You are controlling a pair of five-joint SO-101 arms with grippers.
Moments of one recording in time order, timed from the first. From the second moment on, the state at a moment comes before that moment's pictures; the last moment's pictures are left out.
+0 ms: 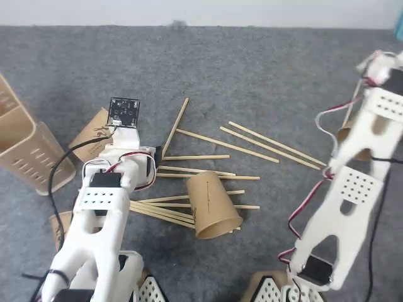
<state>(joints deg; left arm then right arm) -5.3 -33.2 66.1 33.5 0.5 21.7 65.6 -94.2 79.6 -28.4</state>
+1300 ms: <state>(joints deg) -5.3 -33.2 66.1 33.5 0.5 17.5 79.1 -92.4 92.5 -14.6</state>
